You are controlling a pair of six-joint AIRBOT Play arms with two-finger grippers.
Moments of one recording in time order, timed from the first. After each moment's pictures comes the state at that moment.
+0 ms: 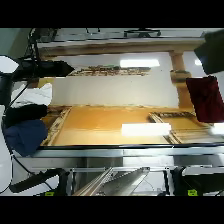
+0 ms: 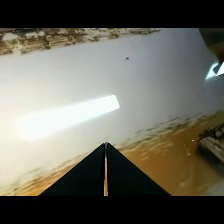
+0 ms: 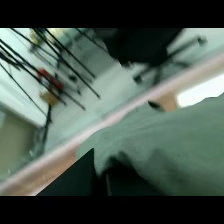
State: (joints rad) left arm -0.02 -1.33 1.50 0.91 -1.11 -1.21; right arm -0.83 -1.63 1.97 -0.45 1.10 1.26
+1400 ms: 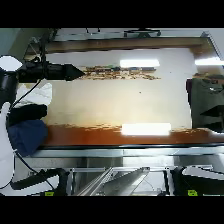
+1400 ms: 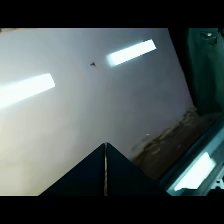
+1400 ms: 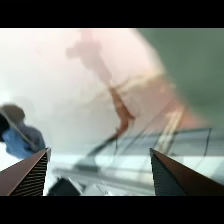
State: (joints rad) left arm -0.03 -1.36 1.50 0.66 -1.28 -1.17; right arm -0.92 -1.45 1.11 -0.90 1.74 1.32
